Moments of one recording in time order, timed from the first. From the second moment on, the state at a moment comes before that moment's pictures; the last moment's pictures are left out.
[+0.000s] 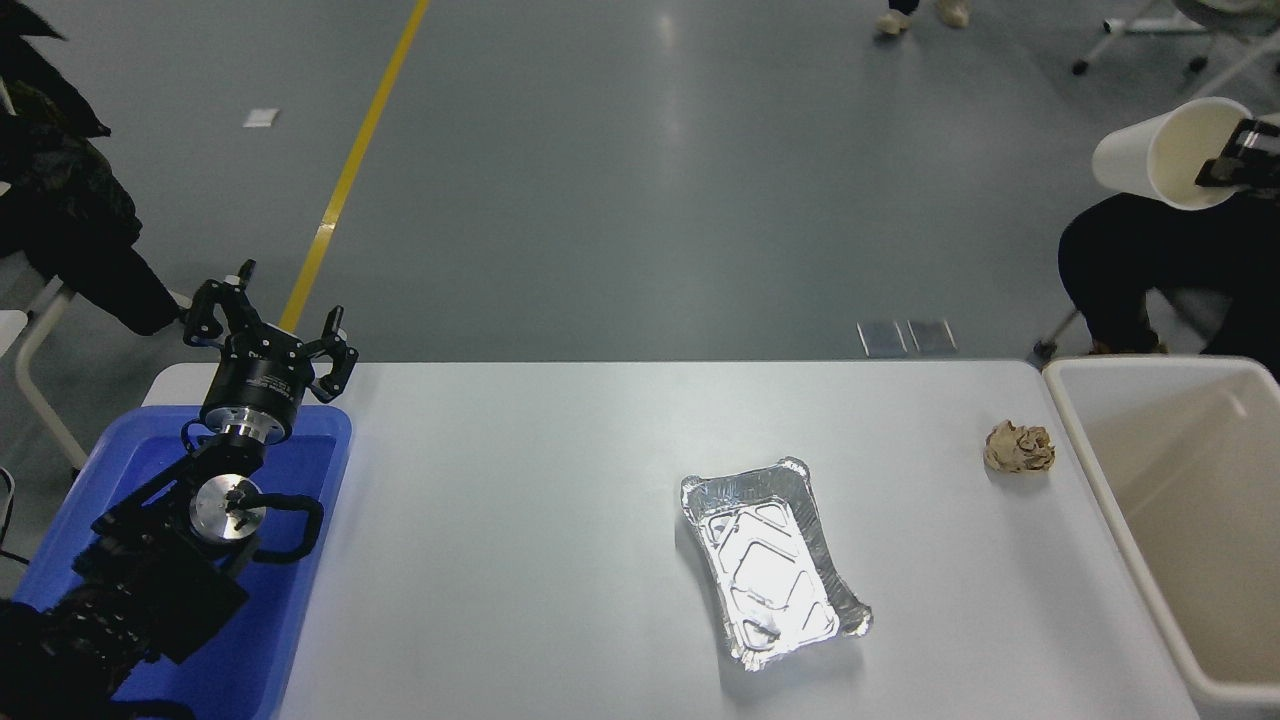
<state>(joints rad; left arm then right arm) -0.71 0.21 -0.78 -0.29 -0.15 -0.55 -0.46 1.89 -0.92 -1.10 1.09 -0.19 0.01 0.14</state>
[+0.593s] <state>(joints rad) -0.71 0.21 -0.78 -0.29 -0.15 -0.55 -0.46 1.03 -0.76 -0.31 0.50 -0.08 -0.07 0.09</state>
